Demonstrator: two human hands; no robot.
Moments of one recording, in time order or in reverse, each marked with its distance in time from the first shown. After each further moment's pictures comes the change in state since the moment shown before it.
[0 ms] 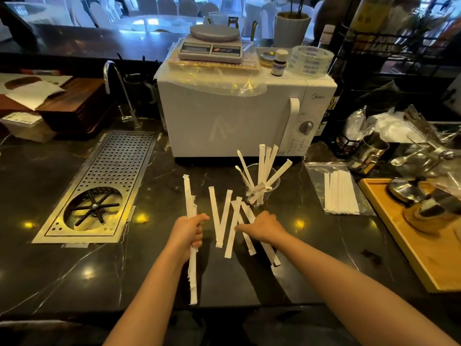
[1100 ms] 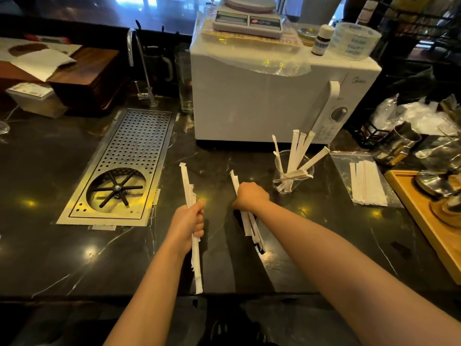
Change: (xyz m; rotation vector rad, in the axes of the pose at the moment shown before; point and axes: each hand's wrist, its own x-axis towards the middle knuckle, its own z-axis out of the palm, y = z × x) left_hand 0.015 -0.006 -0.067 -0.154 -0.020 -0.004; right_hand 0.023 -0.101 0.042 -0.307 0.038 -0.115
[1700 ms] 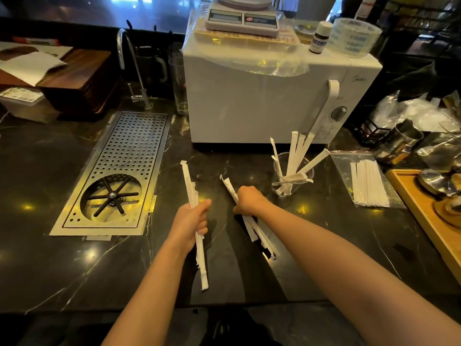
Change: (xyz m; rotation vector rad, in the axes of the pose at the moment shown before) left_hand 0.014 0.008 0.011 0.029 -0.052 0.030; right_hand 0.011 0.006 -0.003 -0.002 -0.109 -0.102
